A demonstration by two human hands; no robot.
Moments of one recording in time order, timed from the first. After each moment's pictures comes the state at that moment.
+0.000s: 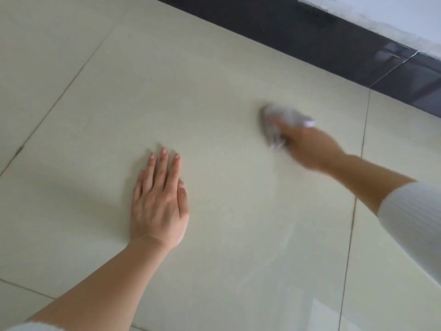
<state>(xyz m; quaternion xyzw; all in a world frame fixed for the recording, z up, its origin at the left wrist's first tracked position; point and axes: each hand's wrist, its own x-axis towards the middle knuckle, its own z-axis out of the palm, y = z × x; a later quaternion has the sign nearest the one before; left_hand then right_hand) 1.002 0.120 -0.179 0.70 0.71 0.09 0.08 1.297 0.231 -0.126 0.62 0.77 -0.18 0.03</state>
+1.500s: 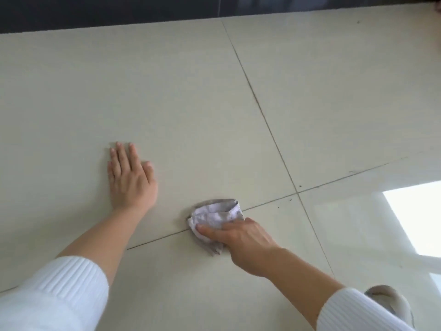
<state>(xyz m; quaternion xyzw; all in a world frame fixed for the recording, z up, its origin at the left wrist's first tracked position) 0.969 0.087 -0.182 0.82 0.56 0.06 0.14 1.104 -0.138 -0.104 0.71 0.62 -0.33 0.02</state>
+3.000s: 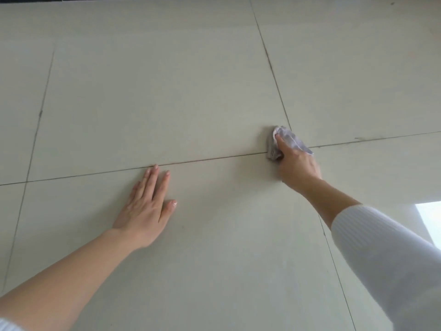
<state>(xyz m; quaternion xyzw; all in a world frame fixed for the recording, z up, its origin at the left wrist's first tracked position) 0.857 -0.095 -0.157 0.89 0.41 -0.11 0.15 1.191 -0.194 -0.120 0.89 0.42 -0.17 -0.07</state>
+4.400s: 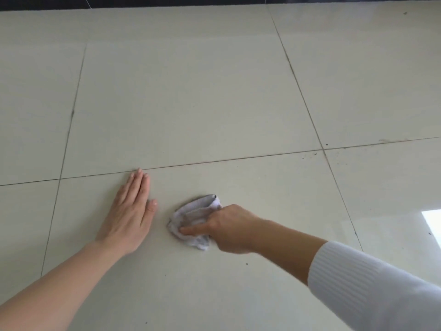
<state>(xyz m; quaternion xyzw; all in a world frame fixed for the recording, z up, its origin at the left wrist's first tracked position) 0.772 -0.066 -0.167 0.89 0.45 -0.01 0.13 0.999 -0.176 -0.112 0.53 0.80 -0.27 0.09</state>
